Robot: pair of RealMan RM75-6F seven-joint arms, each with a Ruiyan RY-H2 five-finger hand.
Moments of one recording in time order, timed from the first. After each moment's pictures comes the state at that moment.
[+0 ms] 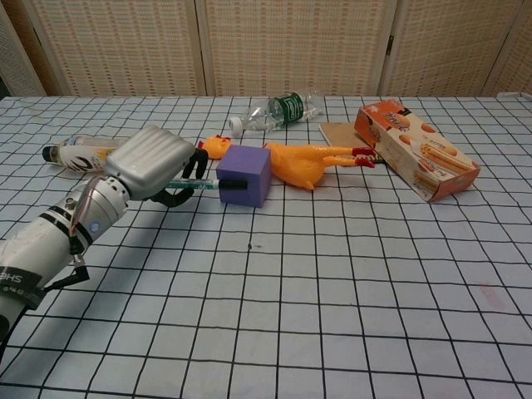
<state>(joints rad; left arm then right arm) -0.78 -2.08 -0.14 -0.50 1.51 1.21 0.21 -0.08 -0.94 -0.06 -1.68 -1.66 1.60 0.04</state>
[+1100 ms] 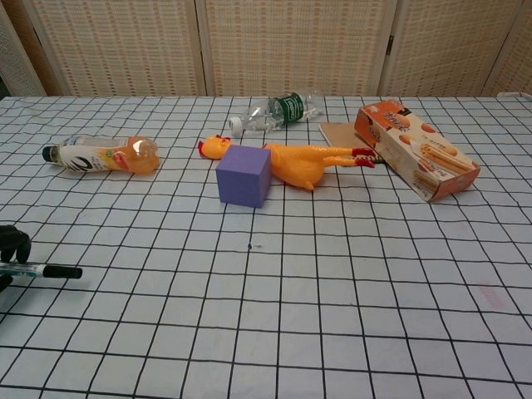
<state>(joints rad) -0.25 -1.75 0.15 -0.78 1.62 1.57 0.26 -0.07 -0.96 -0.11 -1.69 -1.80 1.61 0.01</state>
